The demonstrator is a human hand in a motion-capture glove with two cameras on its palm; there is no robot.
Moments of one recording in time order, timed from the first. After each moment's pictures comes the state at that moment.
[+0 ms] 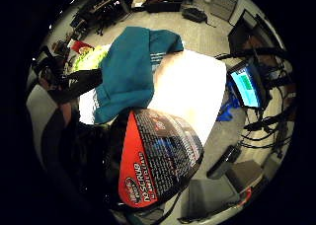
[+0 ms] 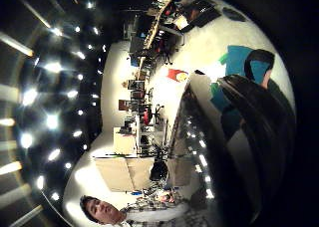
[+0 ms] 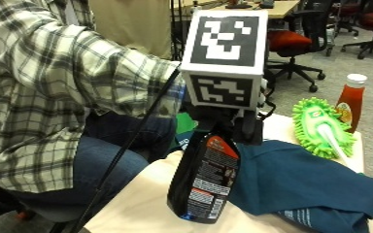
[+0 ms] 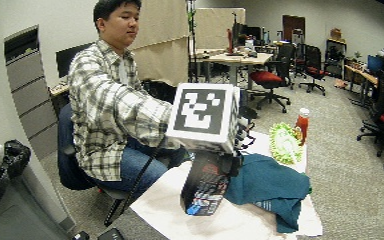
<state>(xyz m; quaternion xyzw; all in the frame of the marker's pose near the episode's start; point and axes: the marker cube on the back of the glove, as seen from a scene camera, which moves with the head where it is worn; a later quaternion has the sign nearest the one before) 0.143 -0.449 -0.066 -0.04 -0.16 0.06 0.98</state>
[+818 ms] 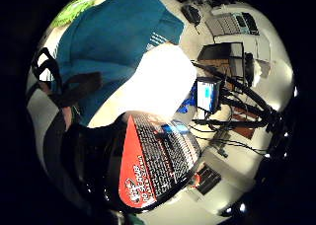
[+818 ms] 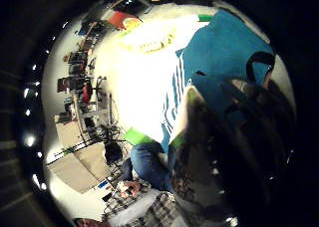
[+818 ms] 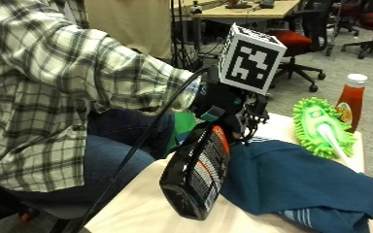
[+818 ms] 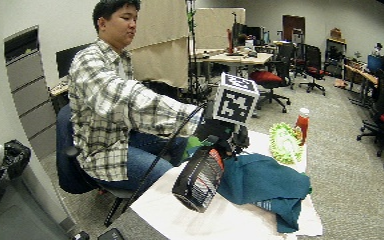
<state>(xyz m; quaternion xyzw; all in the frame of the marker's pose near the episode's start) 0.092 -0.443 -0.001 -0.21 0.16 0.00 0.97</state>
